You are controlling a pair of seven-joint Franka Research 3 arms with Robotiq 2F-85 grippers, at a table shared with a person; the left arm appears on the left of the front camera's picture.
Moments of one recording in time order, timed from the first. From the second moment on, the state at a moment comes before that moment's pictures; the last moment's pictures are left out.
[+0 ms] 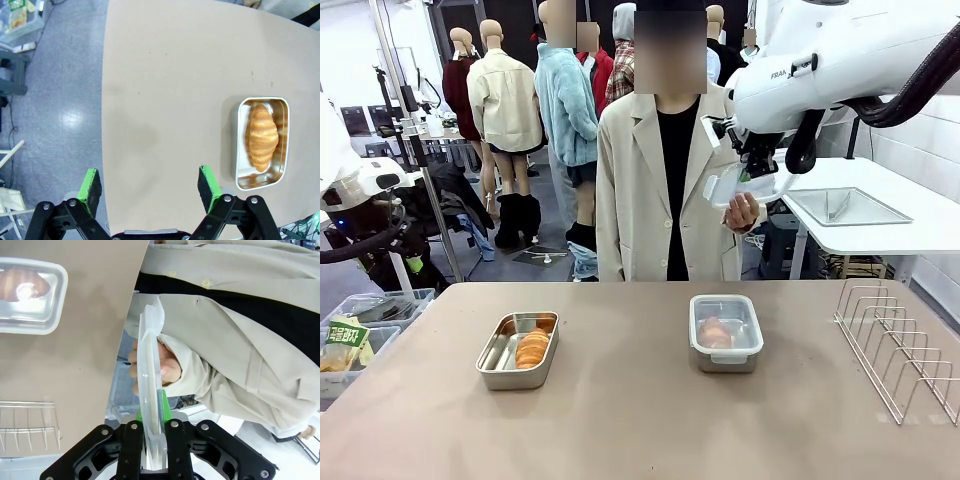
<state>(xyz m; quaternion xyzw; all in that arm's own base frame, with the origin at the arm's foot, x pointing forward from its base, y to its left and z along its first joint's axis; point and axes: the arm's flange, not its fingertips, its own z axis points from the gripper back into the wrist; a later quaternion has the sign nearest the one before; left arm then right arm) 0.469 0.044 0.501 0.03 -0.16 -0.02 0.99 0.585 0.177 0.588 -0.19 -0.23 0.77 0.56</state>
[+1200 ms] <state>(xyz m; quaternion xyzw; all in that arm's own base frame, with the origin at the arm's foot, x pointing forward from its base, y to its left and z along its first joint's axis) 0.469 0.044 0.501 0.03 -0.16 -0.02 0.99 0.511 0.006 0.647 0.00 -0.11 0.75 0.65</state>
